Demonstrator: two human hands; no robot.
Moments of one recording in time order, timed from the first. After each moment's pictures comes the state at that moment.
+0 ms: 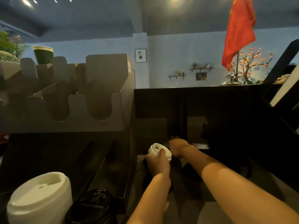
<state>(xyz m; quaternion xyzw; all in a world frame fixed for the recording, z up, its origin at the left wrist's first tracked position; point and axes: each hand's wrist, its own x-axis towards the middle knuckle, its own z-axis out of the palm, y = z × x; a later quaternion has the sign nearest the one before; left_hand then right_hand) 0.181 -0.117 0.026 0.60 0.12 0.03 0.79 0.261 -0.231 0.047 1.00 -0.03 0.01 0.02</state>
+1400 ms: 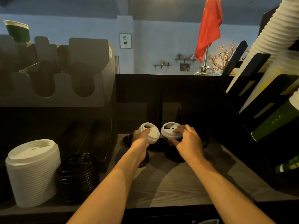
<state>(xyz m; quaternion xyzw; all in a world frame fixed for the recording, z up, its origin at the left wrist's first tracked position) 0.149 -0.113 0.030 0.61 0.02 -0.10 0.79 0.060 -0.257 0.017 0.89 -0.11 0.39 -0.19</state>
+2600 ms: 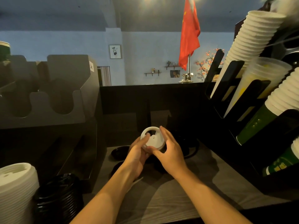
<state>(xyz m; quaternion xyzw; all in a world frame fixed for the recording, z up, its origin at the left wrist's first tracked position) 0.113 -0.118 0.031 0.50 -0.18 -0.18 0.83 0.059 -0.241 0.013 0.84 0.00 0.39 -0.38</state>
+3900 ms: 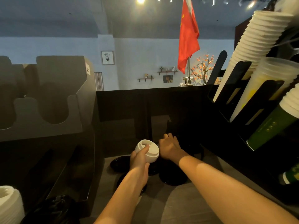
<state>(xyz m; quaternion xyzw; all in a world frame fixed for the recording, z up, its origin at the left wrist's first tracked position) 0.165 -0.147 0.017 0.50 -0.01 -0.14 0.86 0.182 -0.287 0.033 0.97 -0.18 0.13 0.10</state>
